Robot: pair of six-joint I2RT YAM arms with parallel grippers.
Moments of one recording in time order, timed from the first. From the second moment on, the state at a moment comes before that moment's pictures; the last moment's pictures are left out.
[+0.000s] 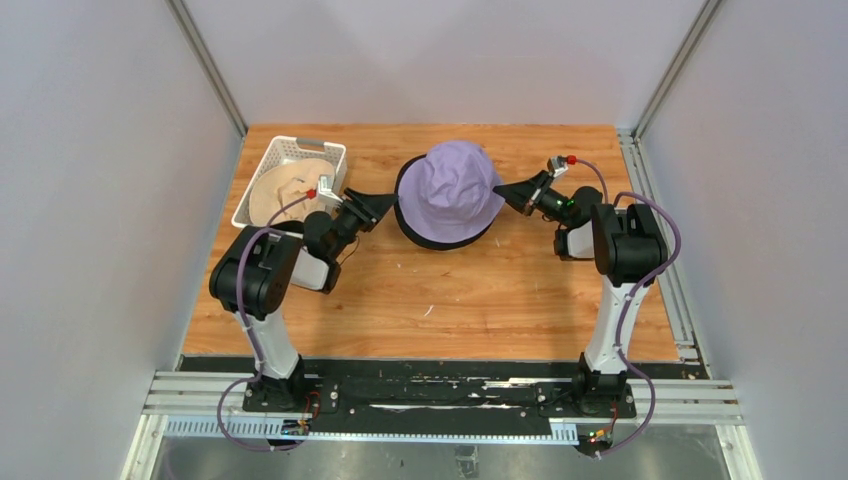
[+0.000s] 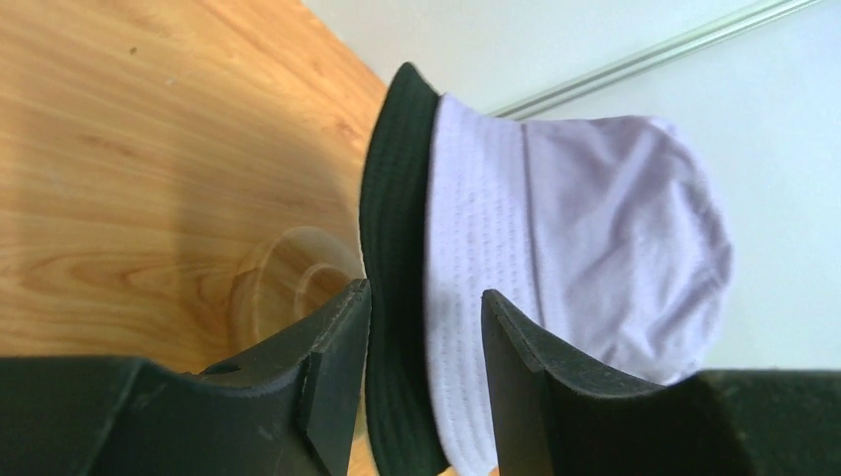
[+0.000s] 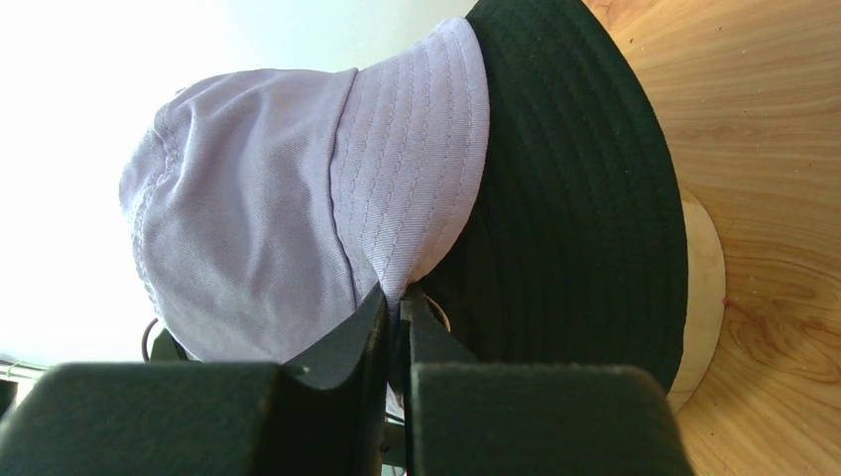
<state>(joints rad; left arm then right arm) -0.26 1.82 0.54 1.34 0.30 -1.12 0.01 2.10 0.88 1.45 -0.96 1.47</state>
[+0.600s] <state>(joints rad) -0.24 1.80 0.49 1.48 0.36 -1.17 0.01 2.10 0.88 1.45 -0.96 1.47</state>
